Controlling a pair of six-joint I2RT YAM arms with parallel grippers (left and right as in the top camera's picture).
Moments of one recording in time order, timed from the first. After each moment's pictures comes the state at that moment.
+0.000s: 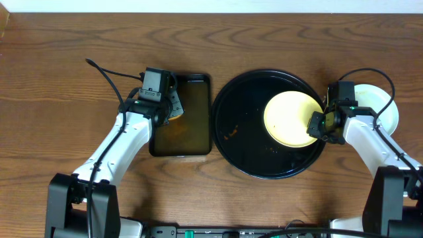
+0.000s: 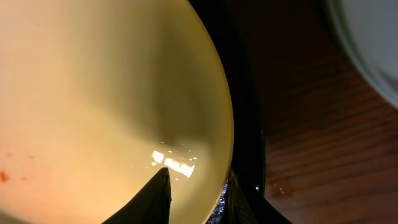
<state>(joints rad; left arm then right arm) -0.22 1.57 0.99 -0.47 -0.01 -0.53 -0.02 1.62 0.90 -0.62 0.02 0.33</state>
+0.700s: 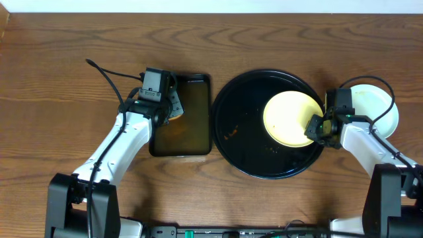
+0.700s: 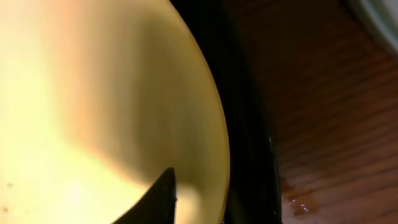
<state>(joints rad) -0.22 1.57 0.99 -0.47 -0.01 -0.53 -0.02 1.62 0.80 -0.48 0.01 0.43</state>
